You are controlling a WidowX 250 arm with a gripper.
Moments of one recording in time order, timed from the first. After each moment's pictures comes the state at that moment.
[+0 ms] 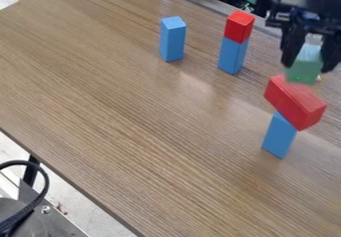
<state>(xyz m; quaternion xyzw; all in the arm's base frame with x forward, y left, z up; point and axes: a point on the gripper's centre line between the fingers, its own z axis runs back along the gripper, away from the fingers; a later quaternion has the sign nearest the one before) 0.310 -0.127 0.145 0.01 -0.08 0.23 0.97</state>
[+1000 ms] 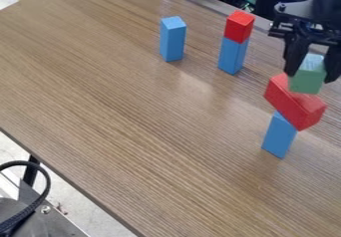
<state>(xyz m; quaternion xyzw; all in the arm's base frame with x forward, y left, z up) 0.310 -0.133 0.145 0.01 -0.08 0.23 0.97</state>
